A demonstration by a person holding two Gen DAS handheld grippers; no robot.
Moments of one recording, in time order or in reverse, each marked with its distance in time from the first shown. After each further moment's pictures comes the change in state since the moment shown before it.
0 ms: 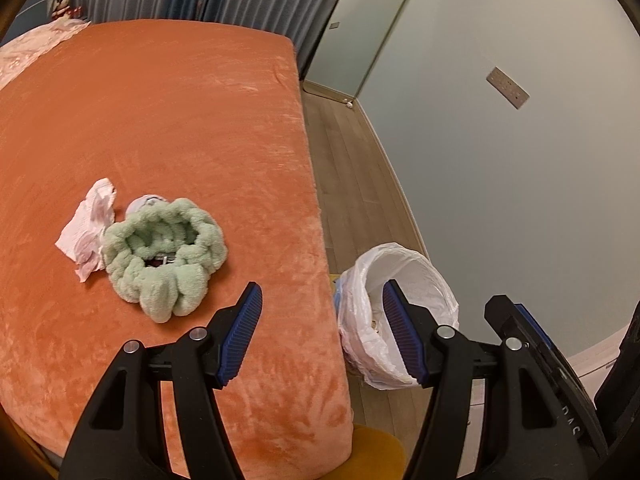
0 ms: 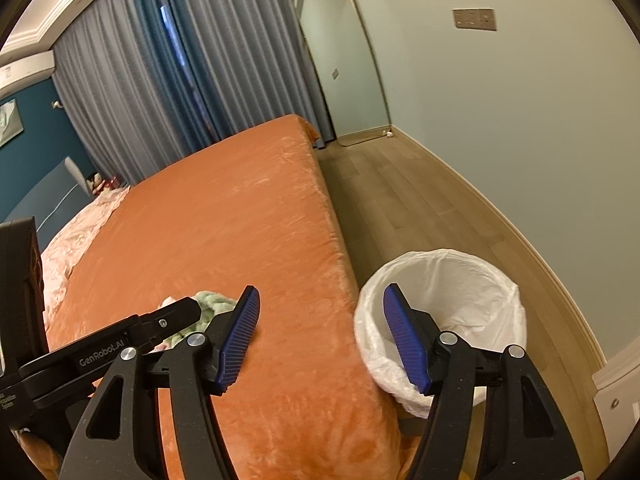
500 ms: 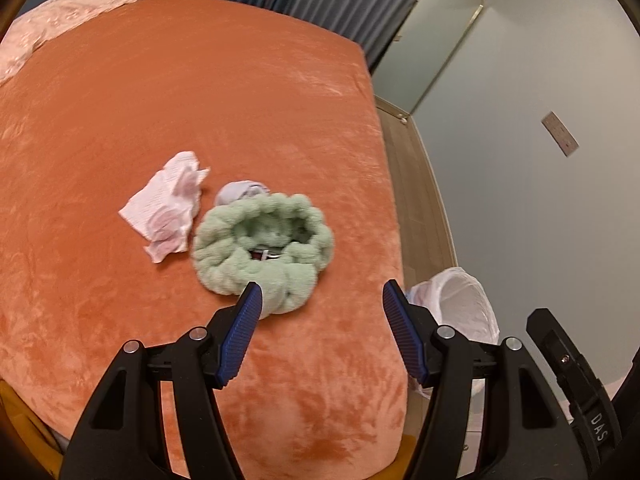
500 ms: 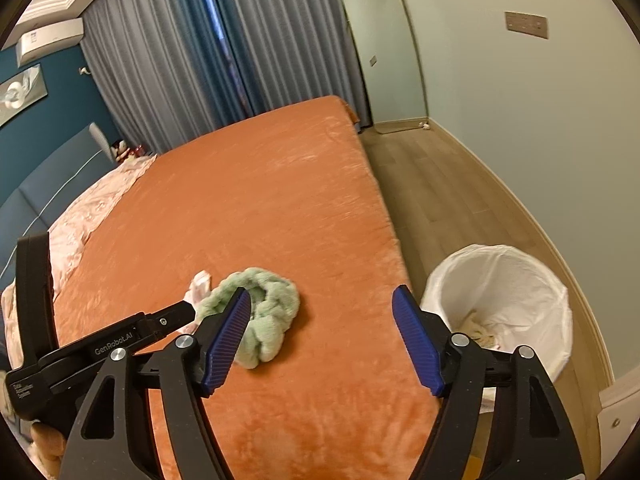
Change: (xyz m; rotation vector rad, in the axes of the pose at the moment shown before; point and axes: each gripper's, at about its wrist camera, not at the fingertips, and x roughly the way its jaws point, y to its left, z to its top) left arm -0.018 0.111 -0.002 -0.176 -0.015 0.100; right arm 0.028 0.077 -0.017 -0.086 0.066 0.075
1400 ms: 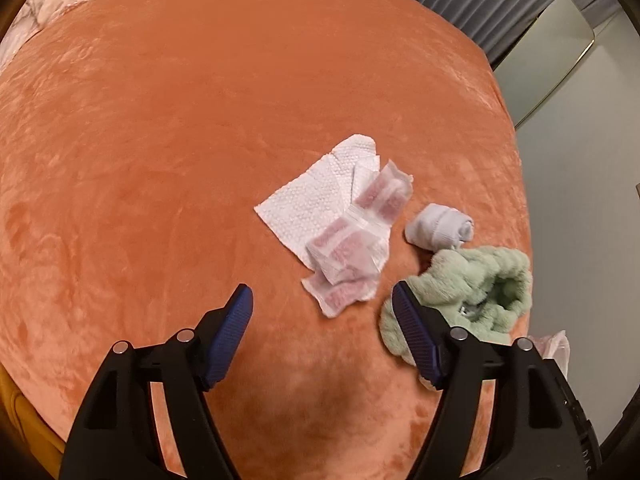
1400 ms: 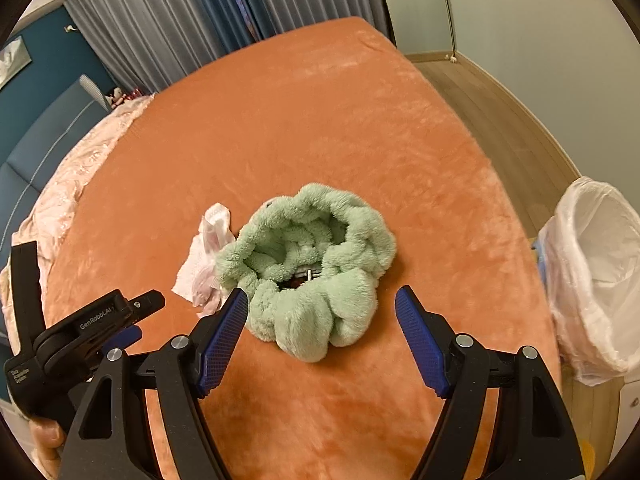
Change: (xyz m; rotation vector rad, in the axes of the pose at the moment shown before) left arm 0.076 0.171 0.041 -0.228 0.088 0.234; right arm 0.159 0.093 -0.044 0.015 0.259 0.006
